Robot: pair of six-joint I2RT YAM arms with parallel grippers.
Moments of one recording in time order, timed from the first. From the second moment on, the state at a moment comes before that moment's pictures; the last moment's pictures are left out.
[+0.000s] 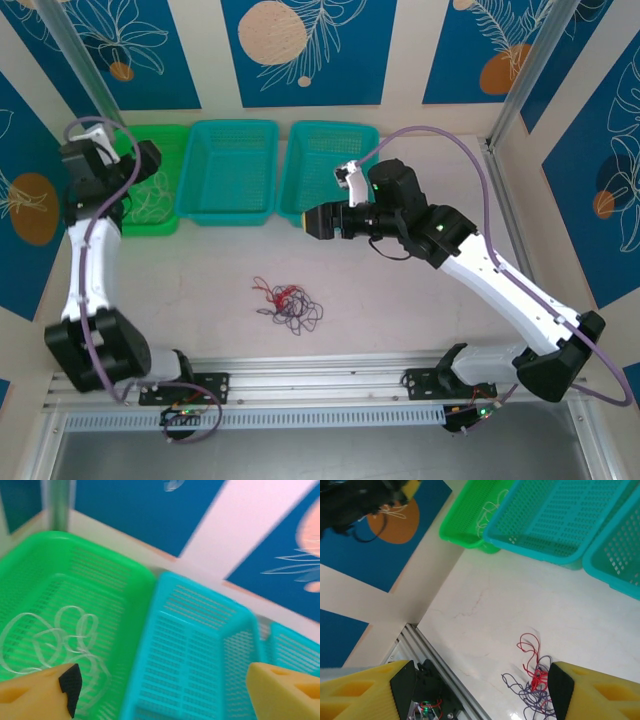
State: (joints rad) left arm 0.28 1.32 1.25 -0.31 0.31 -0.33; right arm 0.75 1.26 1.37 -0.63 -0.32 0.55
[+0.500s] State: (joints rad) left arm -0.30 0.93 0.78 -0.57 0.33 -0.49; right arm 0.78 1.46 1.34 -0.62 -0.38 0.60
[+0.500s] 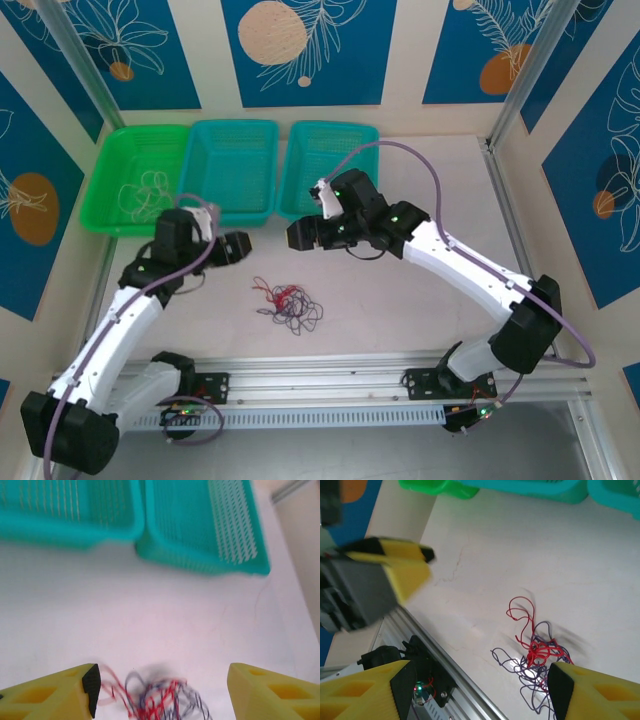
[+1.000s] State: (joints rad) left arm -0.54 1.28 0.63 -0.41 0.01 -0.66; right arm 0.84 1.53 1.27 -0.62 -0.35 0.59
